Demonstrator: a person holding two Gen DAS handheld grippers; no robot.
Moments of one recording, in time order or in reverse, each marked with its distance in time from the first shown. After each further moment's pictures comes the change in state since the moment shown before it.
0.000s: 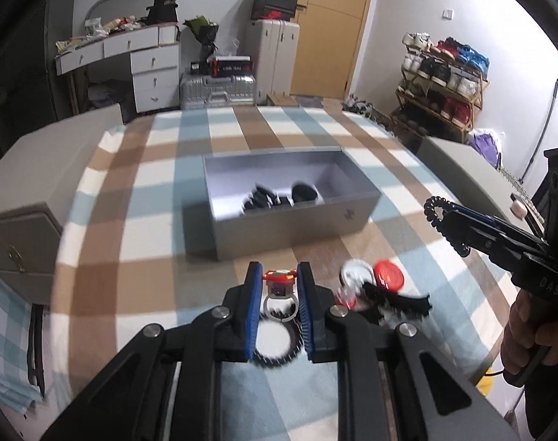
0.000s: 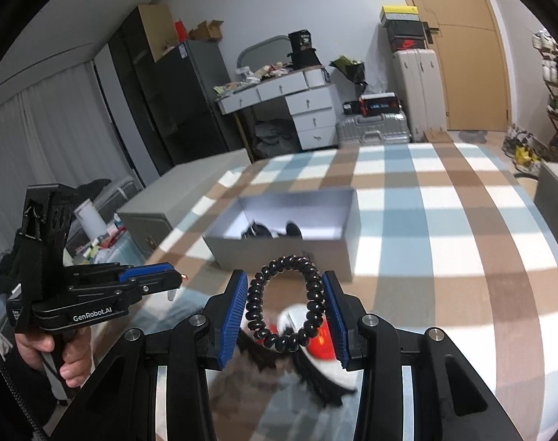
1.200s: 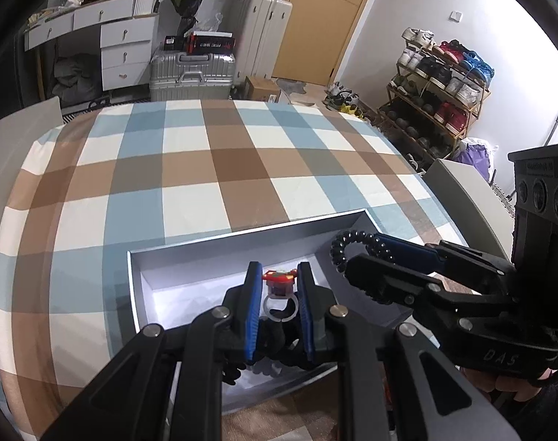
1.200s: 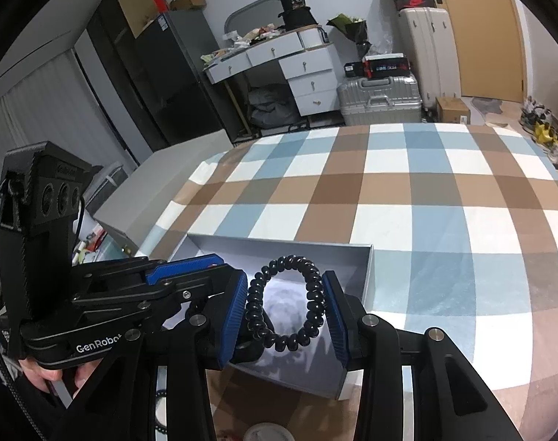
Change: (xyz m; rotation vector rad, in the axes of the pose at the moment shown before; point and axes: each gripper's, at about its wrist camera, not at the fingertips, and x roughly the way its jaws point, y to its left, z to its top) left arm 0.092 0.013 0.071 -0.052 0.103 -0.146; right arm 0.130 -0.036 0.063 0.046 0.189 0.009
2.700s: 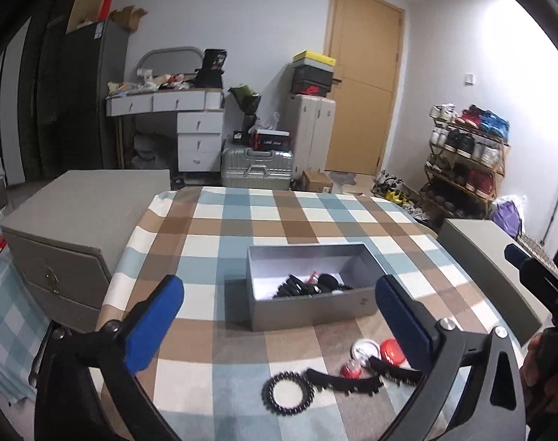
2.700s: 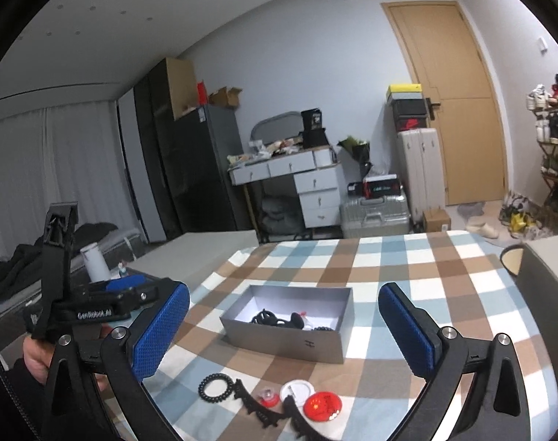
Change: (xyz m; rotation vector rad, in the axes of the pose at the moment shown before) left arm -0.121 -0.022 -0.079 -0.009 -0.414 0.252; right arm -0.181 0.053 -0.090 -0.116 -0.497 -0.030
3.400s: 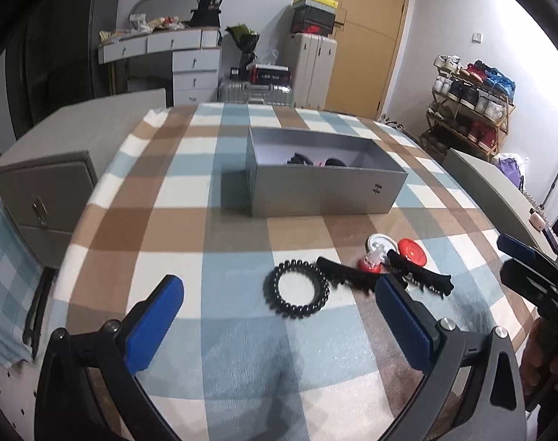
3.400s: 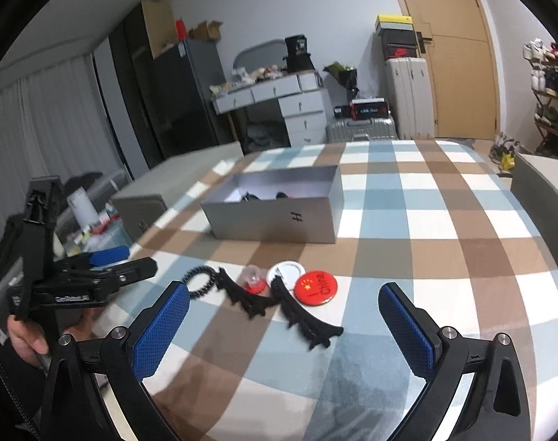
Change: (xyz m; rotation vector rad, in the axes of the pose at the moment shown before) left arm 0.011 0.009 -0.071 -0.023 0.239 -0.015; right arm 0.014 -0.005 -0.075 0.011 0.306 -0.053
